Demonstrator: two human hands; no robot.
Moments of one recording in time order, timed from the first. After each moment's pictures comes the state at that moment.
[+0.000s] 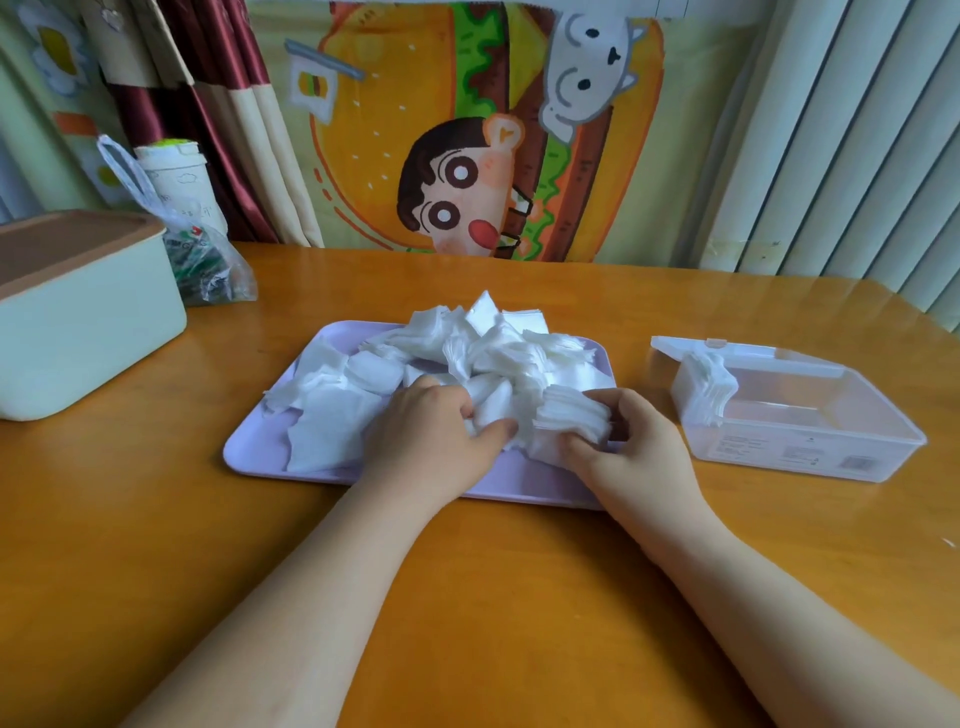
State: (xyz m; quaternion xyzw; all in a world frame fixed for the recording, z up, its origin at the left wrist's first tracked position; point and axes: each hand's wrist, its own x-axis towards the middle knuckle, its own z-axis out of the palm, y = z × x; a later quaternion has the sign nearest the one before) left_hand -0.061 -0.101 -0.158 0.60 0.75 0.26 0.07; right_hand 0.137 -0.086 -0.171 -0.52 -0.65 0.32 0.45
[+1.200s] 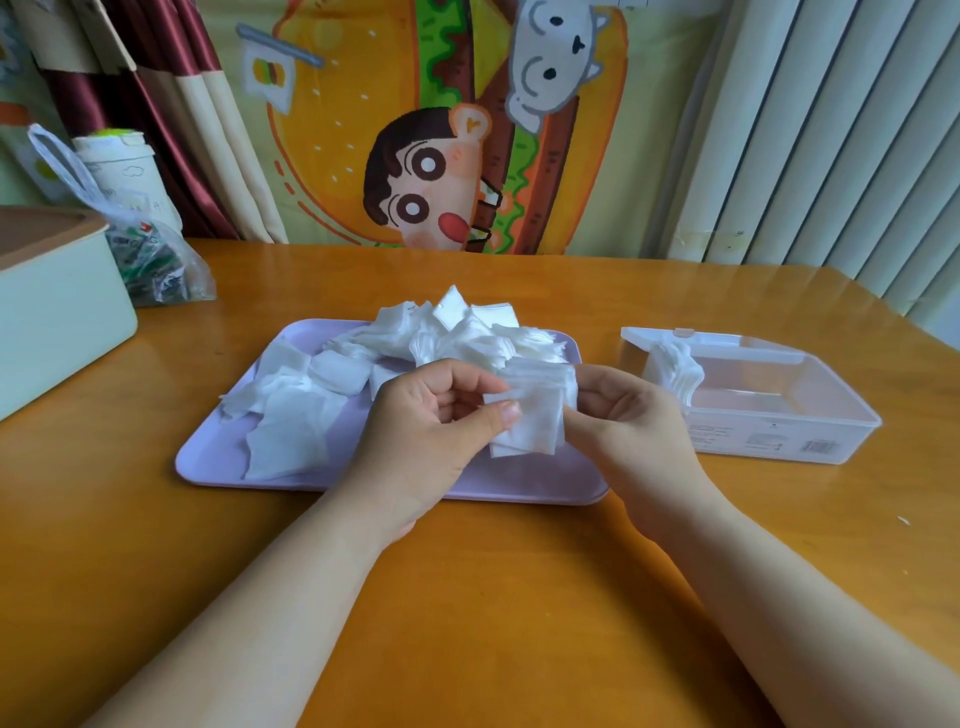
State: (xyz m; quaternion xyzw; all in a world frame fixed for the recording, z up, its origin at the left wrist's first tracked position) left_hand -0.039 -0.117 -0.152 0.51 0.49 0.58 0.41; right_hand 0.151 -0.087 -0.149 -0.38 -0.58 0.52 0.50
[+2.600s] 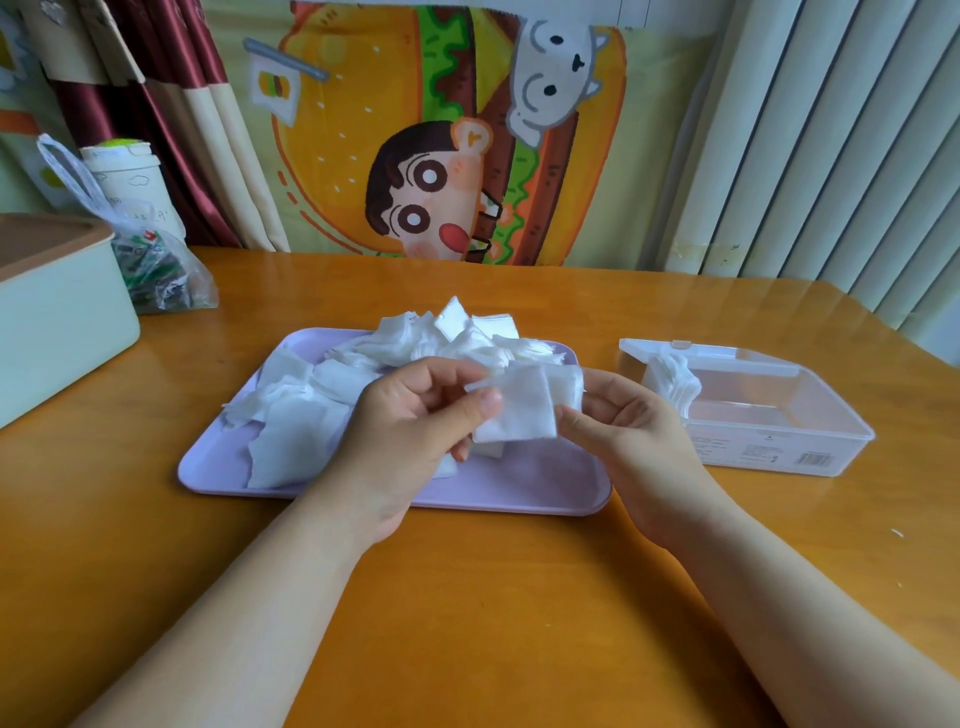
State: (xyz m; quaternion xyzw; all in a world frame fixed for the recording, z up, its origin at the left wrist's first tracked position) left_hand -0.051 -0.116 -0.144 0.47 0.45 0.60 0.46; right_hand 0.158 -0.072 -0.157 -0.34 -0.55 0.58 0.50
